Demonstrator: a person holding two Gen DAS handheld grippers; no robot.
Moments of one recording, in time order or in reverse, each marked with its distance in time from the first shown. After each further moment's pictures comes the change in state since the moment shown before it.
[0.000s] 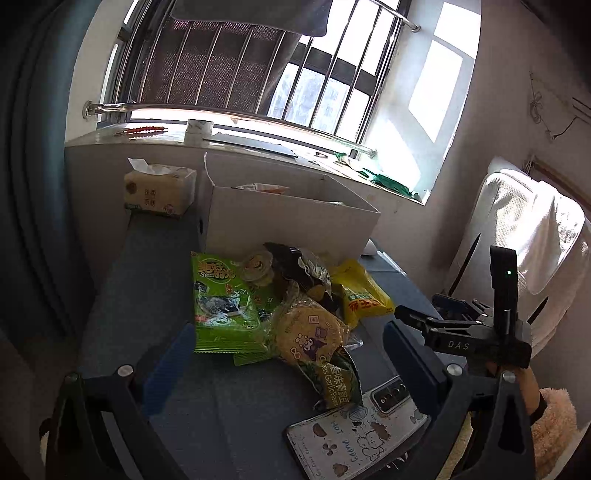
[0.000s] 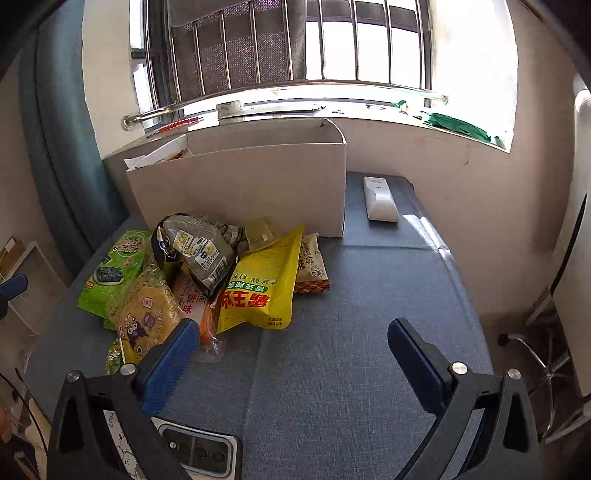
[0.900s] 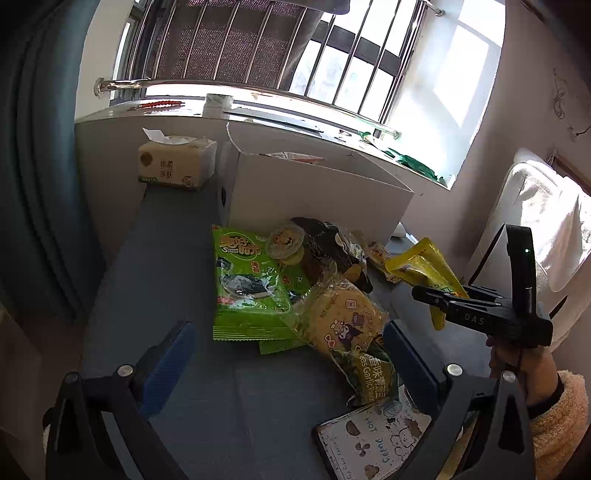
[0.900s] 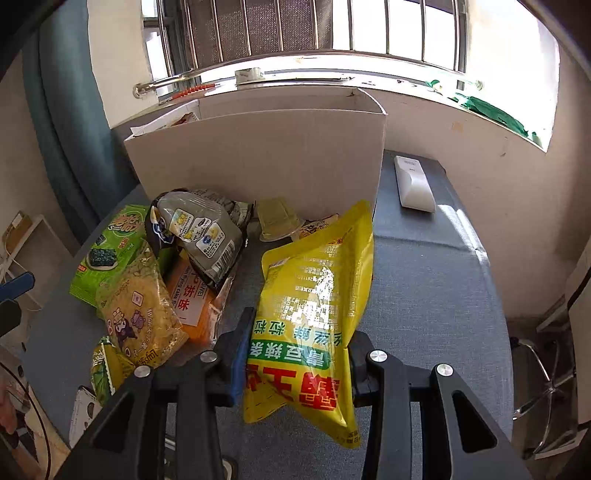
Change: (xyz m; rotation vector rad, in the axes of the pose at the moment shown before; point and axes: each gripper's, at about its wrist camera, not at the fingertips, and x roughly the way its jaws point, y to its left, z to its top) left arm 0.034 0.022 -0.003 -0.030 0.096 0.069; right arm 0.017 -0.005 0.004 -0.019 0.102 0.124
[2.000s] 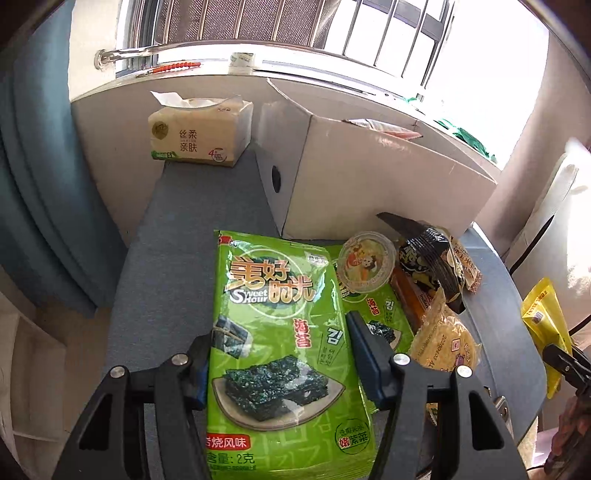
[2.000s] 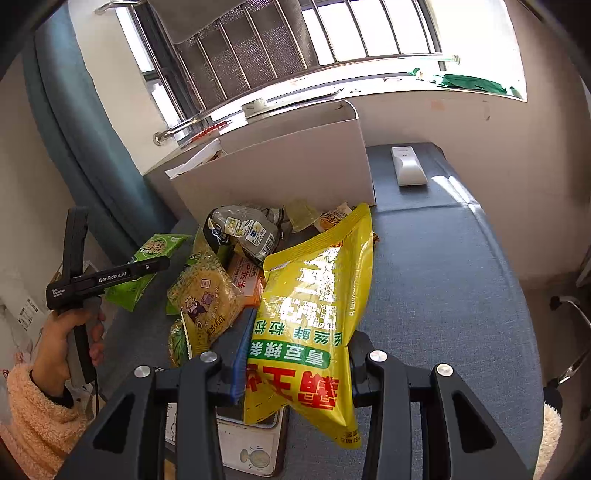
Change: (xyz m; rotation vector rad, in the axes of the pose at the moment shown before) left arm 0.070 0.052 0.044 -0.014 0.142 0.108; right arm -0.045 -0.006 -0.033 0.153 -0.077 0.155
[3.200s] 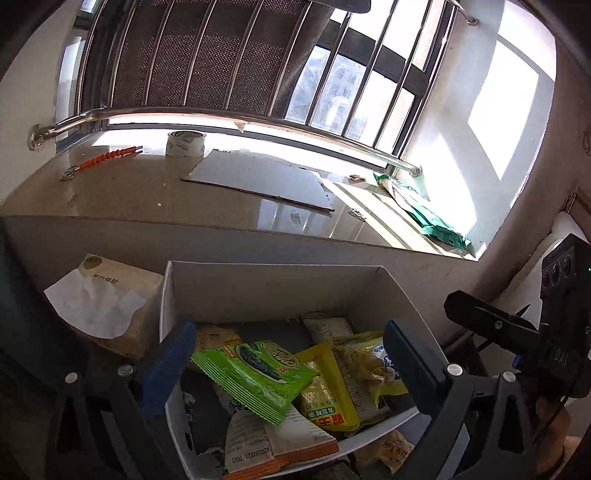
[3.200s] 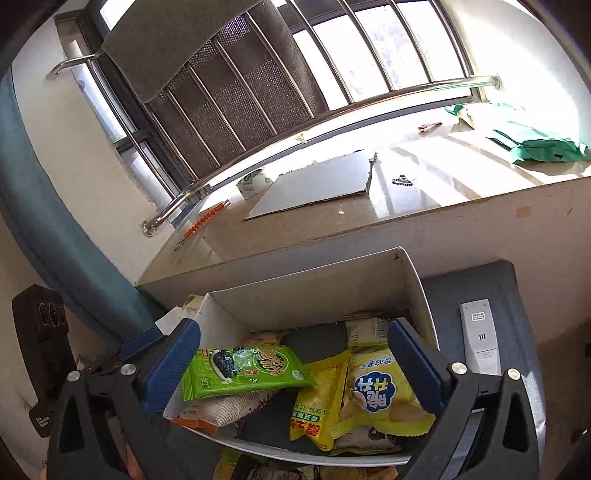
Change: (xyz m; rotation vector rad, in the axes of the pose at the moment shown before) left arm 0.034 -0.070 0.218 0.009 -0.152 -0.123; right arm 0.110 -0.003 0.266 0.120 -0.095 0.095
